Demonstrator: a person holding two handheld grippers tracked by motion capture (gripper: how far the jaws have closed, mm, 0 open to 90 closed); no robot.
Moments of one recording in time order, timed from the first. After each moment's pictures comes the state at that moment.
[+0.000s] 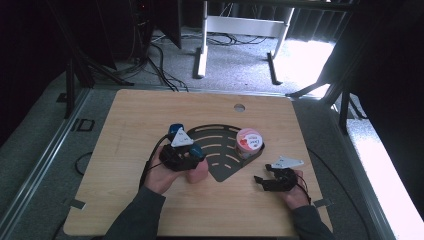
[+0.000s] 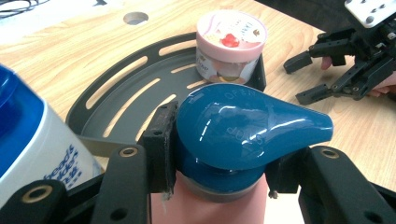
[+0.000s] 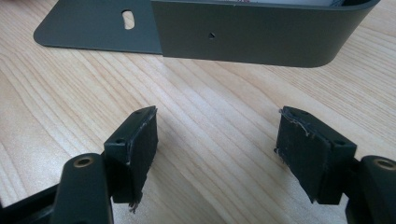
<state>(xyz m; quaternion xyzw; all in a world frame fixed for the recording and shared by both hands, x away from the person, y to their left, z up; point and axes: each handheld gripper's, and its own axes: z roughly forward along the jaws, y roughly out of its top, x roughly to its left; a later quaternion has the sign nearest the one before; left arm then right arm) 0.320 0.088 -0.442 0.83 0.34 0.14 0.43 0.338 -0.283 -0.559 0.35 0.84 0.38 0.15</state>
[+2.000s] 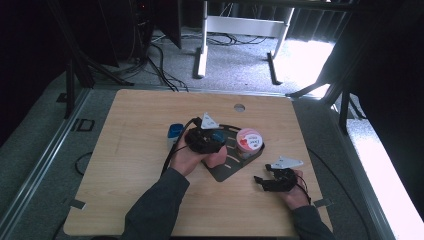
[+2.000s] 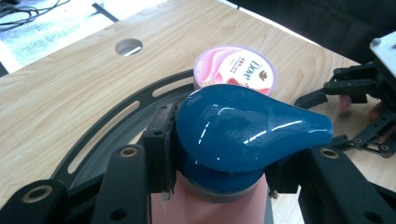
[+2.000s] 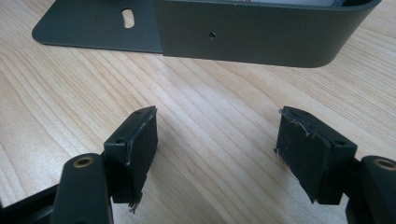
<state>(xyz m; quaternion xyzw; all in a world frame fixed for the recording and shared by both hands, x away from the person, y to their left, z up) 0.372 0.028 -0.432 0.83 0.33 0.16 0.42 0.337 -0.282 -0.559 0.35 0.85 0.37 0.15</state>
